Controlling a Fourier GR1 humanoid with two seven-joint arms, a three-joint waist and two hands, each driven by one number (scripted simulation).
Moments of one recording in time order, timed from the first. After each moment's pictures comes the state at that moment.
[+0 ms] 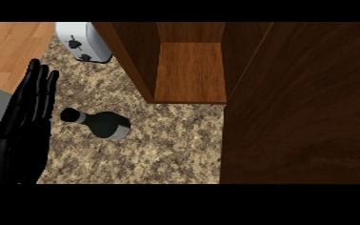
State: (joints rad) left arm 0.02 0.09 -0.04 -2.10 0.01 0.03 -0.01; right arm 0.00 -0.09 0.02 -2.10 0.02 -0.01 -0.01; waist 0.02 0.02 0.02
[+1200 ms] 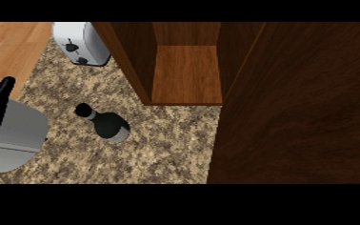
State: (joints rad) left arm 0.00 0.12 0.09 -2.37 0.31 0.08 0.37; right arm 0.19 -0.02 0.38 -2.49 0.01 -0.05 0.39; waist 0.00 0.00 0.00
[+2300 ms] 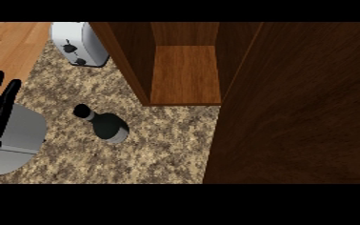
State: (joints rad) left arm 0.01 0.12 0.10 -2.35 0.26 0.12 0.46; right arm 0.02 -0.06 0.53 -2.50 0.07 -0.26 0.58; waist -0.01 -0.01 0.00
